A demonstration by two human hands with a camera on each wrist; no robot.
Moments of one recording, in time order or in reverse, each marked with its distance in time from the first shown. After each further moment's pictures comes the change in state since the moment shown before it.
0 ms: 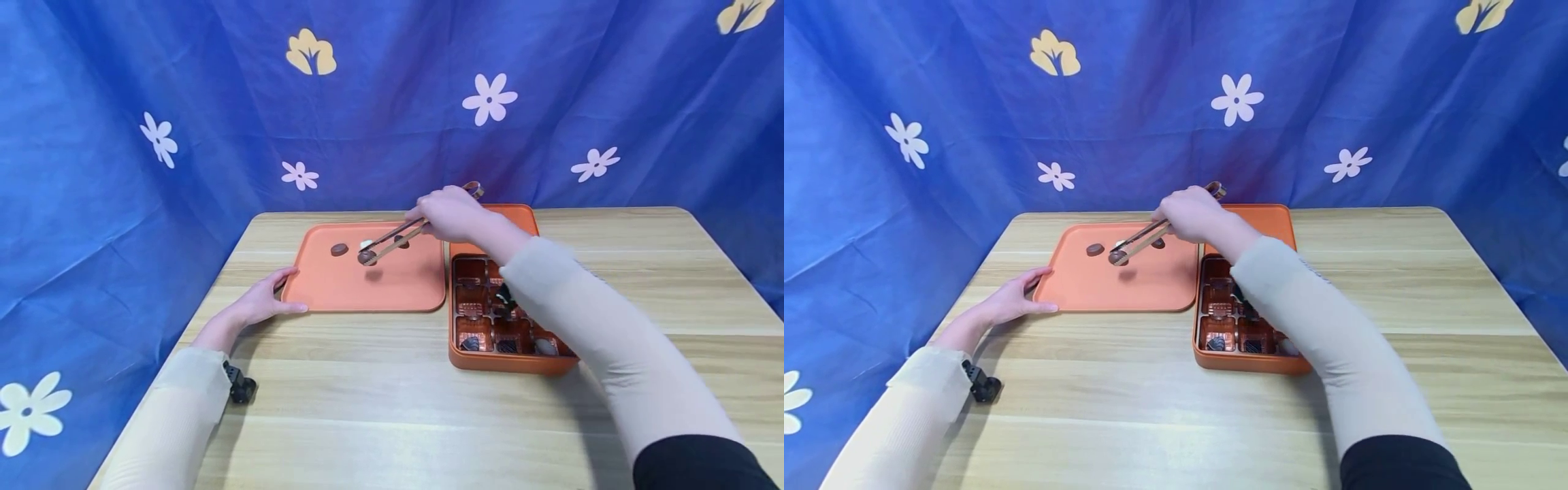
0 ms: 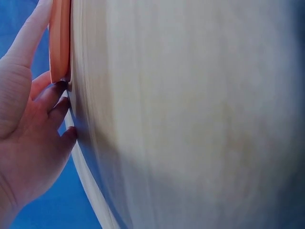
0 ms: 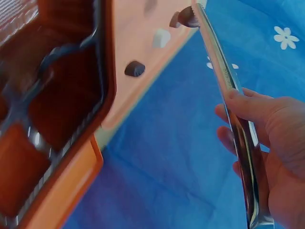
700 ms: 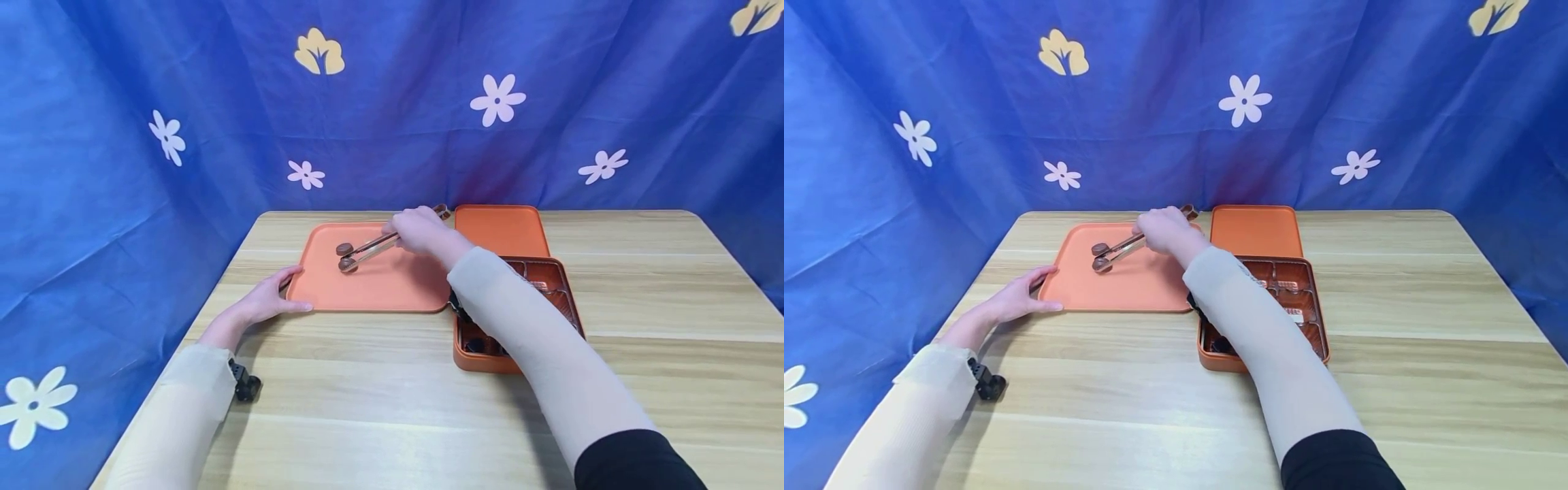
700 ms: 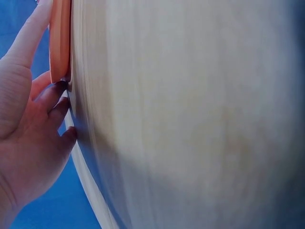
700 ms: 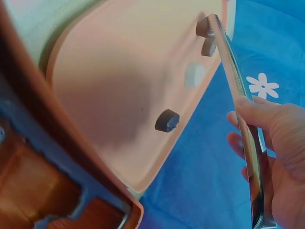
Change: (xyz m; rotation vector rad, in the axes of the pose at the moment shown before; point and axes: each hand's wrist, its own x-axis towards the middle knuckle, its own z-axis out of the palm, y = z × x) left_hand 0.000 0.001 0.000 0.005 0.001 0.002; right_hand 0.056 -0.028 0.043 0.100 -0.117 0.086
